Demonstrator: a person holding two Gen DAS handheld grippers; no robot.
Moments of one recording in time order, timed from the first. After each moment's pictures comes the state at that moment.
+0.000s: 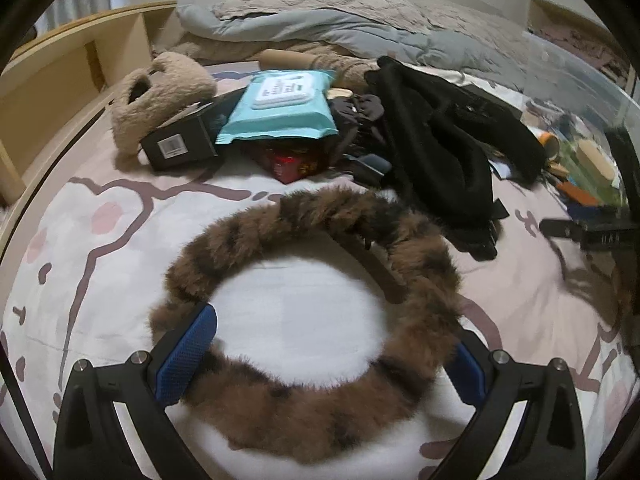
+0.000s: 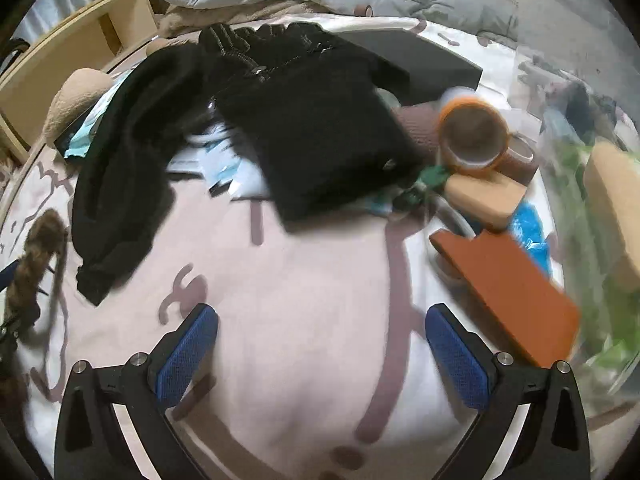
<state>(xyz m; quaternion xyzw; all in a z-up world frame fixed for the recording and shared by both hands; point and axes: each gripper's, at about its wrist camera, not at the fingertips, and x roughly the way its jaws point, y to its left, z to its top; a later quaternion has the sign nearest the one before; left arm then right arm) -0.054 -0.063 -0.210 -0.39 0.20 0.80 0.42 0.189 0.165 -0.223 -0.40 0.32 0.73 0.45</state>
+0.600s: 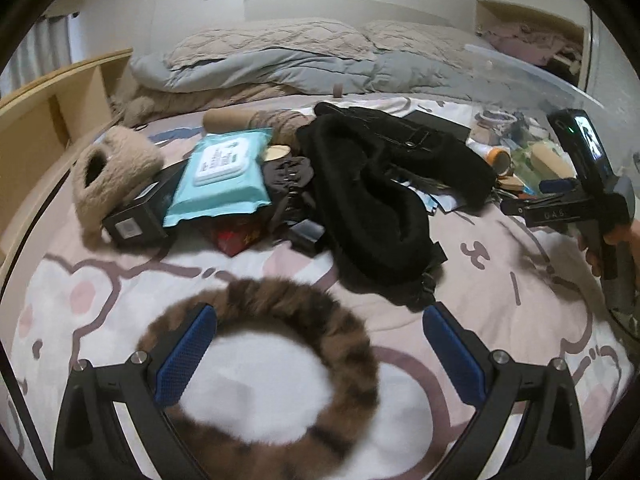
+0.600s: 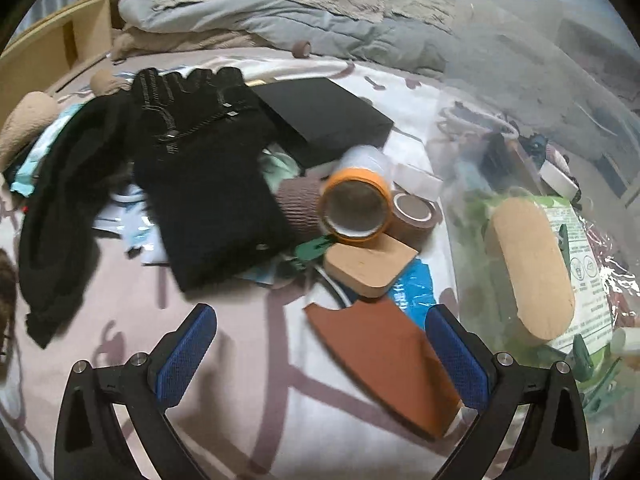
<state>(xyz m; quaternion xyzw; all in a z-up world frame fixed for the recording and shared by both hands) -0.033 -0.025 -0.182 -0.32 0.22 0.77 0.50 0.223 0.201 -0.208 -0.40 0.27 0.68 0.55</state>
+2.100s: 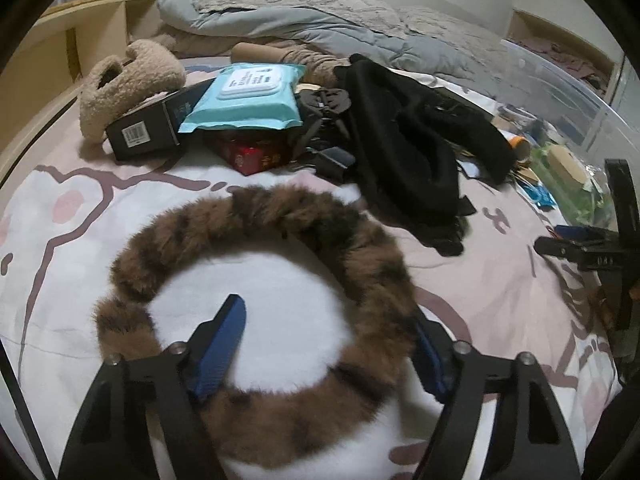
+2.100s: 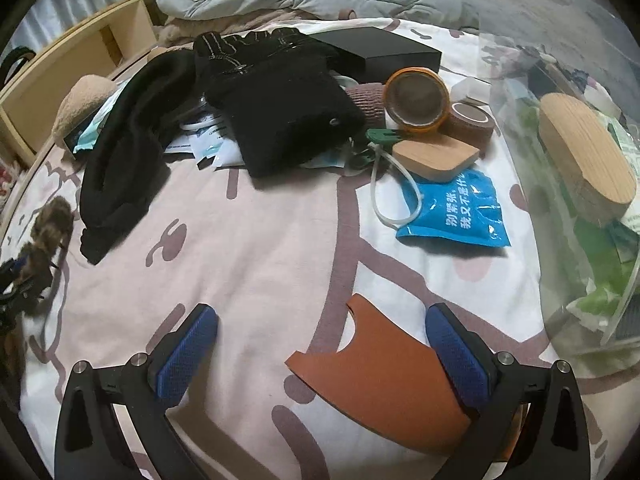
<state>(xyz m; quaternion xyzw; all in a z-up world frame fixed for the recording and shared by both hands) -0.049 -0.062 -0.220 -0.40 0.18 0.76 0.48 0.231 0.137 -0.225 -0.37 0.35 0.73 0.47</state>
